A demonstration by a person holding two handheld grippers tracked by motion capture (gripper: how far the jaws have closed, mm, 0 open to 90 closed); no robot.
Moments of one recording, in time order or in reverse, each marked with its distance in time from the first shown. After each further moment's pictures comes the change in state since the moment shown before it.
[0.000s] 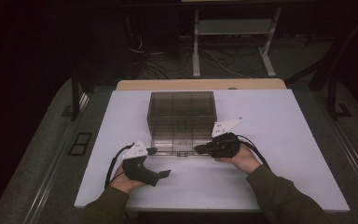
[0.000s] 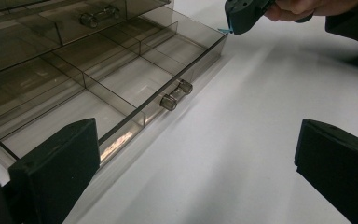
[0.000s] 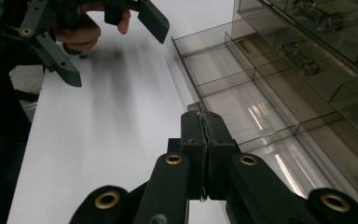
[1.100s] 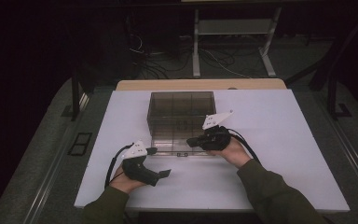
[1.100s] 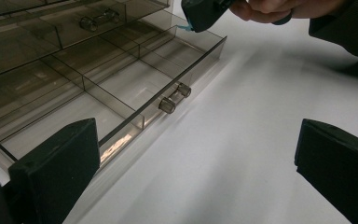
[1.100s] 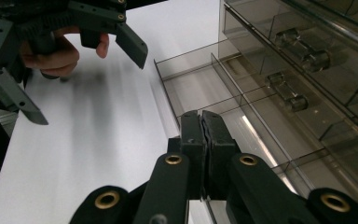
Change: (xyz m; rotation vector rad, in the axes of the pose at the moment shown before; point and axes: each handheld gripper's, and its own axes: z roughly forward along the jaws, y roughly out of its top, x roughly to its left) left arm 0.000 0.001 -0.001 -0.001 -0.006 0.003; right arm -0.012 0.020 0.021 -0.016 -0.016 0.024
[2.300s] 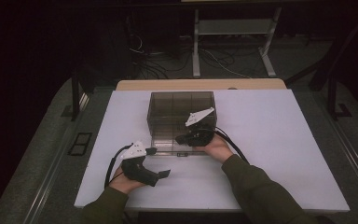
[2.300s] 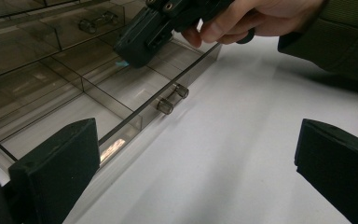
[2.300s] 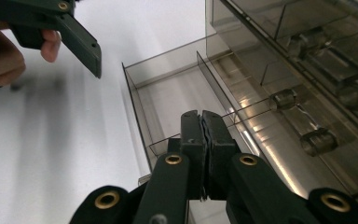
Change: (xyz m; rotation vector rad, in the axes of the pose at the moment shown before) left arm 0.000 0.000 -0.002 -0.010 -0.005 -0.007; right arm -0.012 0.014 0.051 0.067 -0.033 0.022
